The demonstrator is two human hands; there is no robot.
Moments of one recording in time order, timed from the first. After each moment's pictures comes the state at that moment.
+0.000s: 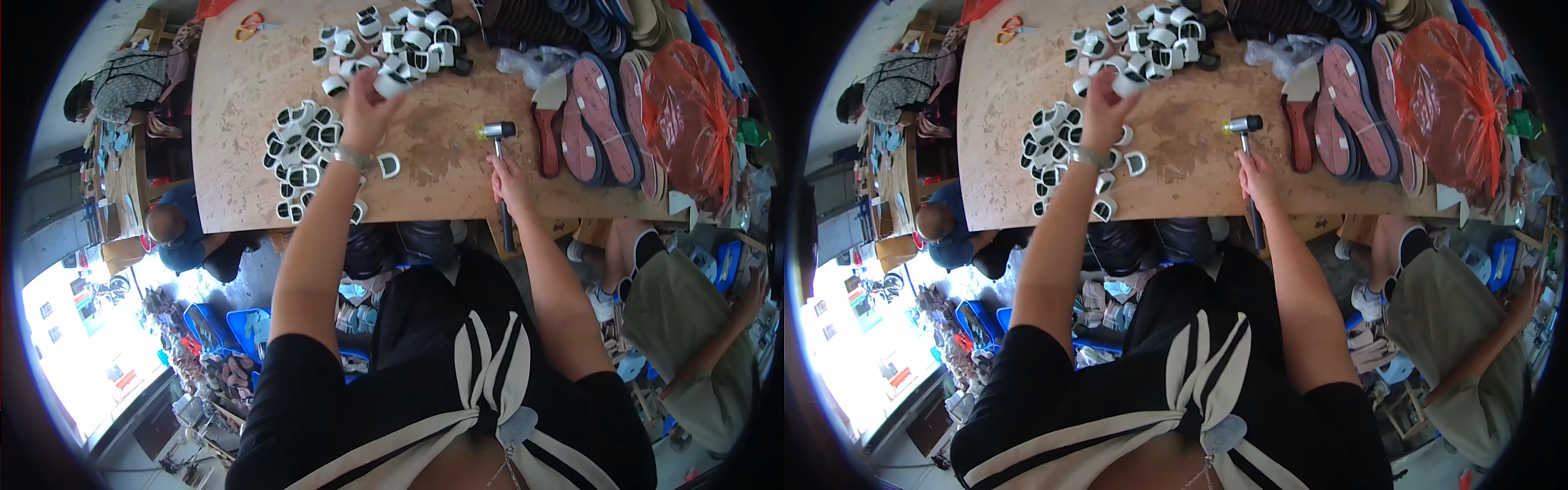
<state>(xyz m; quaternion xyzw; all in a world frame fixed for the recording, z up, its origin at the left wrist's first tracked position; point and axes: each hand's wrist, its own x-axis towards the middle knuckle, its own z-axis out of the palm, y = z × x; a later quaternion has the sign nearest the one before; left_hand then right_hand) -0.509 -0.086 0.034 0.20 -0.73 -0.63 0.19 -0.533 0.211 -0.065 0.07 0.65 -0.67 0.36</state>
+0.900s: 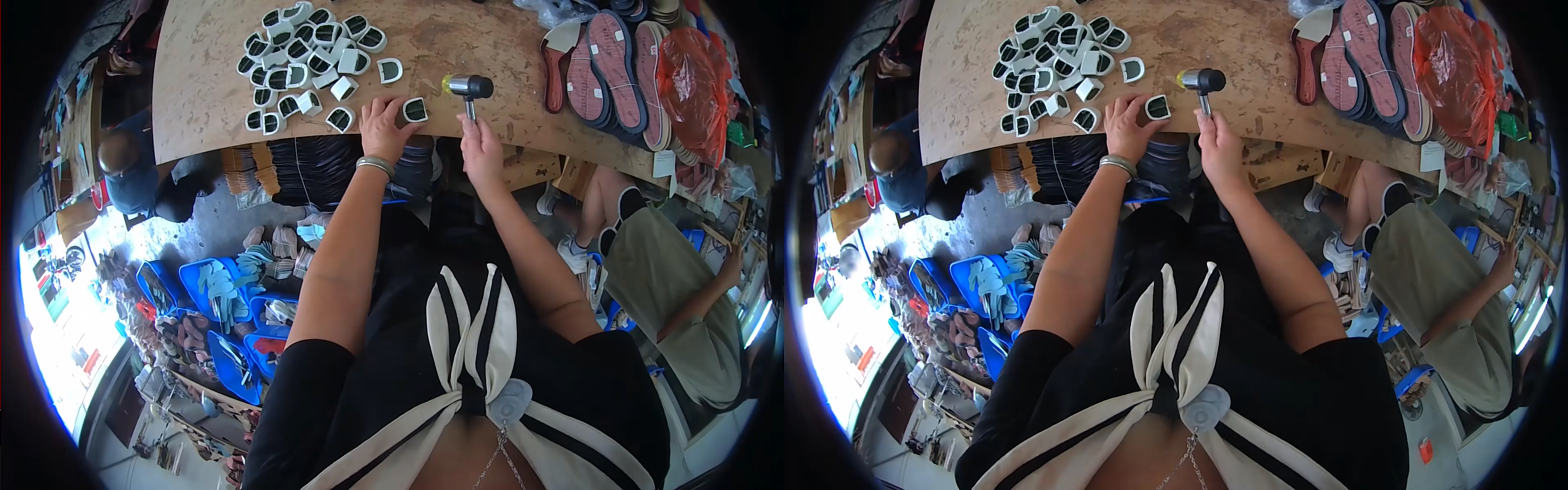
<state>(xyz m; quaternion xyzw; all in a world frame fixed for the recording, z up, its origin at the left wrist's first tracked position) -0.331 0.009 -0.053 0.26 -0.91 -0.30 0.13 -0.402 0.180 0.000 -0.06 0.79 -0.55 0.25</state>
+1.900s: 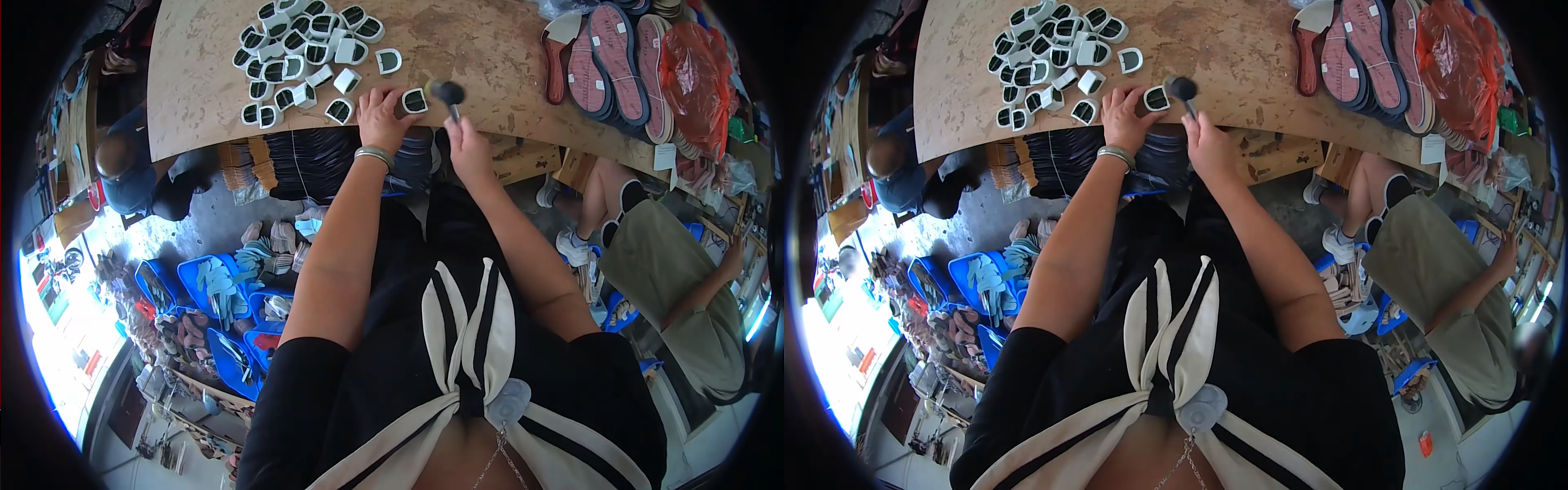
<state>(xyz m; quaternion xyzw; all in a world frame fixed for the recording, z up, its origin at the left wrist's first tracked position) -0.330 0.007 -0.059 0.26 -0.91 -0.29 0.12 -0.389 0.174 -0.013 -0.18 0.89 -0.36 0.21</state>
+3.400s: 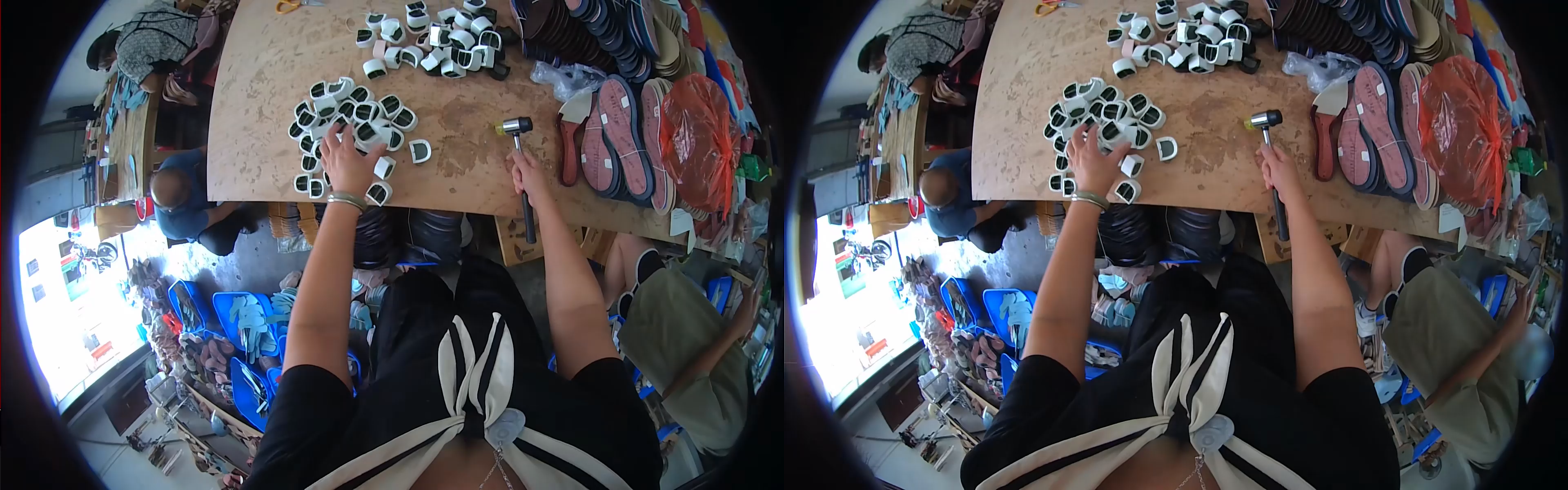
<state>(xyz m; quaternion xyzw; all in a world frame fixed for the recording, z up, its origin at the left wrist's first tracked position) -0.357 -0.108 0.027 0.36 -0.92 -0.10 0.13 -0.546 0.200 -0.060 0.02 0.66 -0.62 0.42</state>
